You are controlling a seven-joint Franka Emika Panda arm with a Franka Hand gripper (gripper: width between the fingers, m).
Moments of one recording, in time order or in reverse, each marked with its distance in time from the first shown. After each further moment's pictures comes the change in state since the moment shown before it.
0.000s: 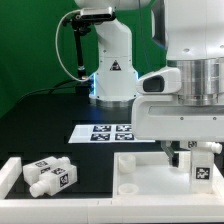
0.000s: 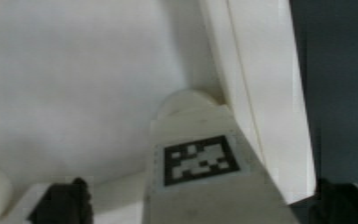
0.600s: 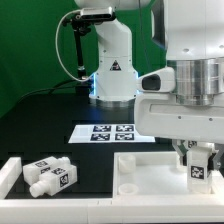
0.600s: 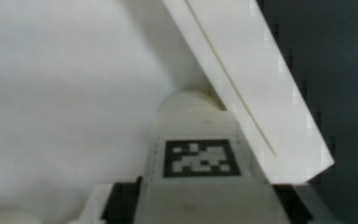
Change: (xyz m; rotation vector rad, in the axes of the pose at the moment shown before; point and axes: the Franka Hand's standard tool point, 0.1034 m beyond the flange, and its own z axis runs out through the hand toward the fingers) arm -0.001 -0.001 0.000 -0.001 -0.008 0.395
